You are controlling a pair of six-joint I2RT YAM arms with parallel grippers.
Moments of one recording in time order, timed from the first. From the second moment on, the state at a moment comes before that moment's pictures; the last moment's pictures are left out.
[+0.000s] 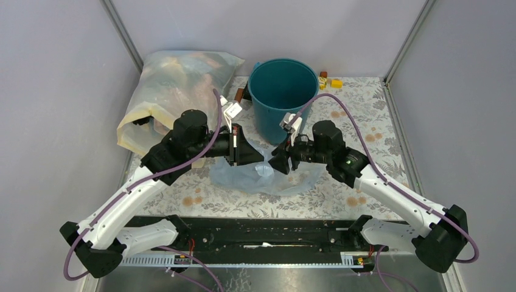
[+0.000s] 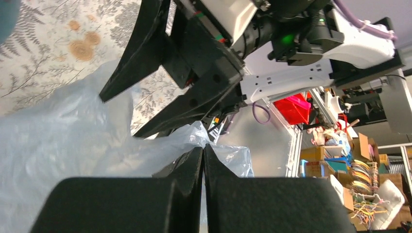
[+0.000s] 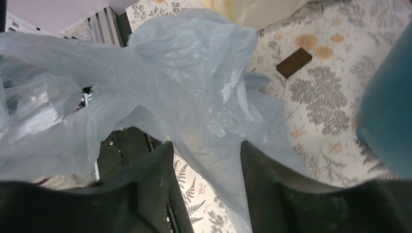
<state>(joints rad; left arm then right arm) -0.72 1.02 1.17 -0.48 0.58 -0.59 0.72 1.11 0.90 -0.16 -0.51 0.10</state>
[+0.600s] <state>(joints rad) -0.72 0.92 1.24 -0.57 0.28 -0.53 0.73 1.12 1.39 -0.66 -0.11 0.36</state>
